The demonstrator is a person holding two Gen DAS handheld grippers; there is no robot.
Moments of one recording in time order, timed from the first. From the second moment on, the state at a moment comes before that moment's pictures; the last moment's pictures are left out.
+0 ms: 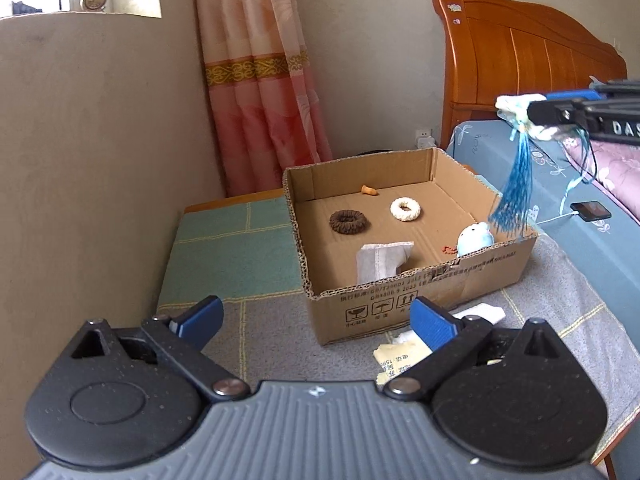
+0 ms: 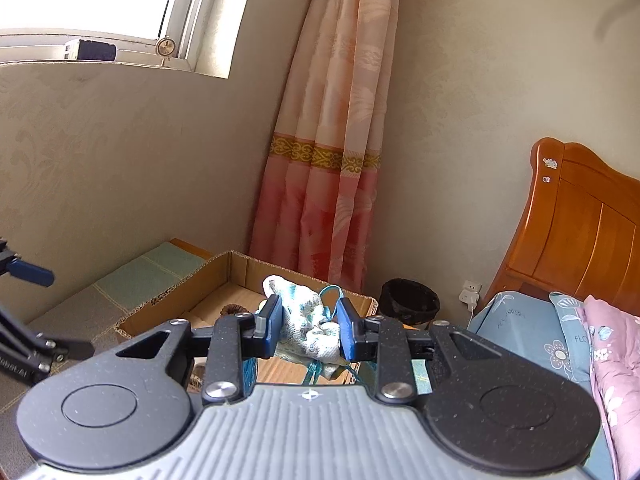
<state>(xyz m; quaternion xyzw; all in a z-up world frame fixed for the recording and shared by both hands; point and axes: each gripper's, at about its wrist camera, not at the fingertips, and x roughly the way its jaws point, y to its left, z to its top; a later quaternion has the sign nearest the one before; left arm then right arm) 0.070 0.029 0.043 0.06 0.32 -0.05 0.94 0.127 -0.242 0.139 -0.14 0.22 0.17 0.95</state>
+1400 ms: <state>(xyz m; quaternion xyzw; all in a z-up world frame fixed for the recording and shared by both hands) 0.048 0.027 0.013 0.06 0.37 -0.05 0.93 0.120 -0.220 0.032 -0.11 0.38 0.11 0.91</state>
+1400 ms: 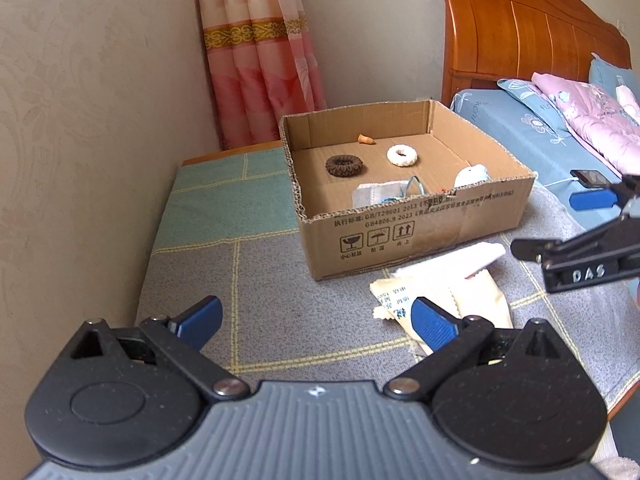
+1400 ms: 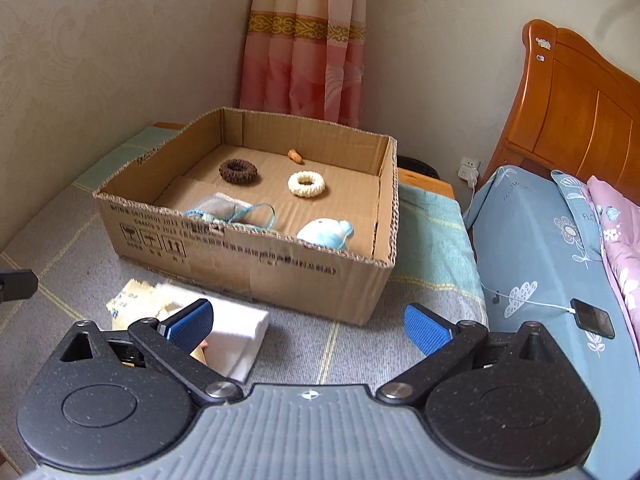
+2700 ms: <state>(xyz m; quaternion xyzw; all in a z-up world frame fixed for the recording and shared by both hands) 0.050 0.023 -0.001 0.07 0.39 -0.06 0.92 0.074 -0.156 -0.025 -0.14 0.44 0.24 0.85</state>
